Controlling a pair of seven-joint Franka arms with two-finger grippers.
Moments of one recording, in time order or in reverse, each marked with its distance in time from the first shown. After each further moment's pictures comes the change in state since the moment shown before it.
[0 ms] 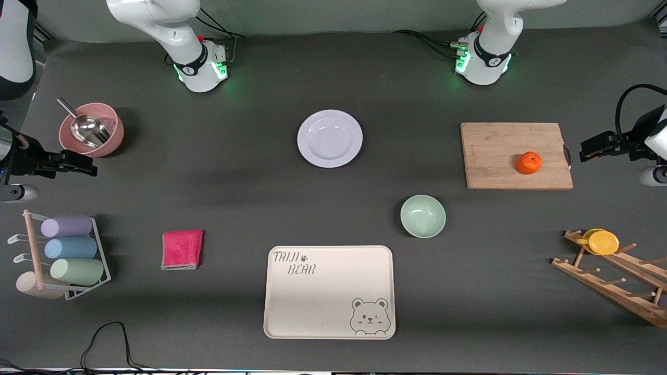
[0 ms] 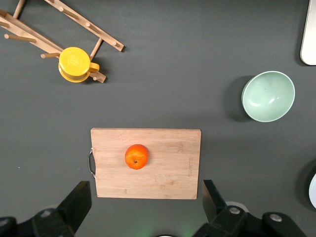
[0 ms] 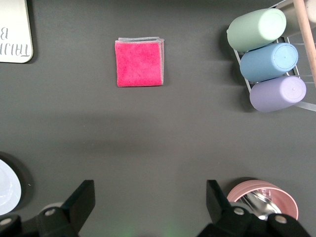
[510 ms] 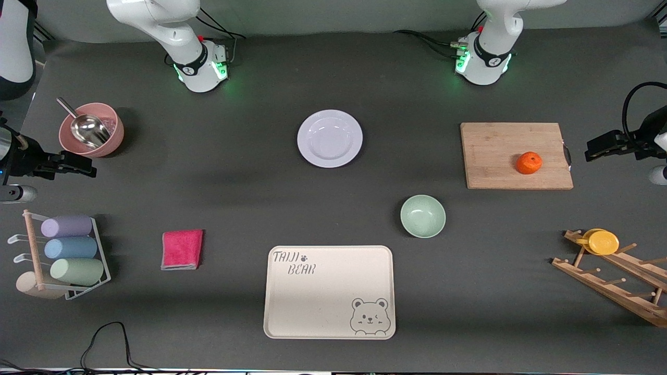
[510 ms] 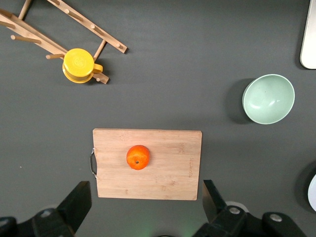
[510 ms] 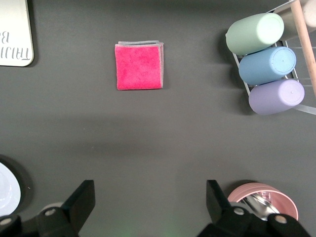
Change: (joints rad) left arm 0.001 0.000 0.011 0.017 -0.002 -0.009 0.001; right arm 0.000 0.000 -0.001 0.000 0.000 0.013 0.000
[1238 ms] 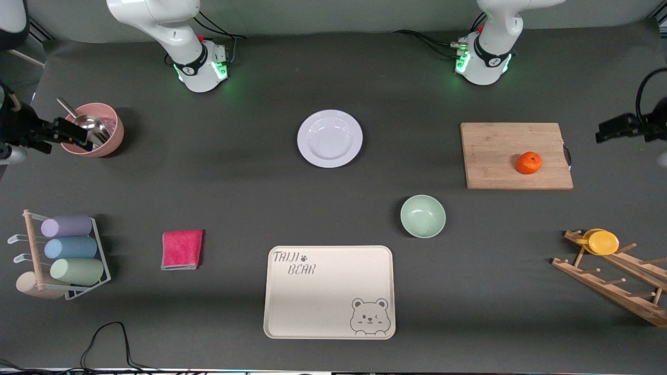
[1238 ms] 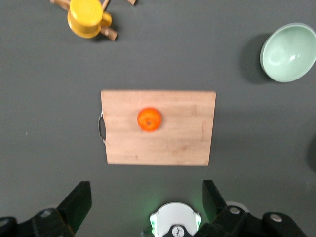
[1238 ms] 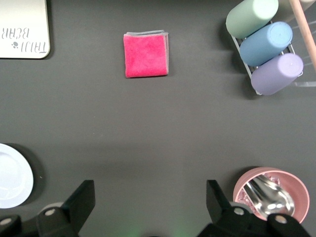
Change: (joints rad) left arm 0.050 -0.283 0.034 -0.303 0.009 -0.042 0.084; right arm 0.006 -0.303 0.005 -0.283 0.001 0.062 0.044
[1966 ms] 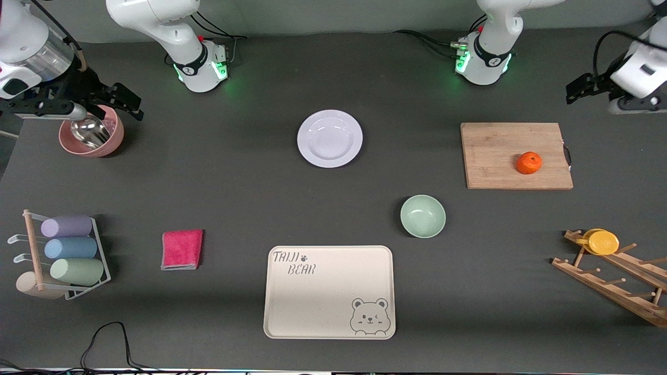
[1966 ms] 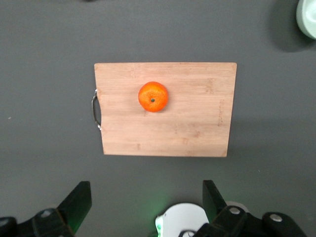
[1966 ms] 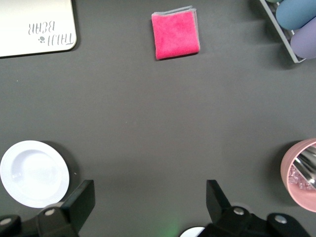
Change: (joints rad) left arm 0.003 -0.215 -0.001 -0.491 0.042 0.294 0.003; right arm 0.203 -0.188 0.013 -0.223 0.001 0.061 0.317
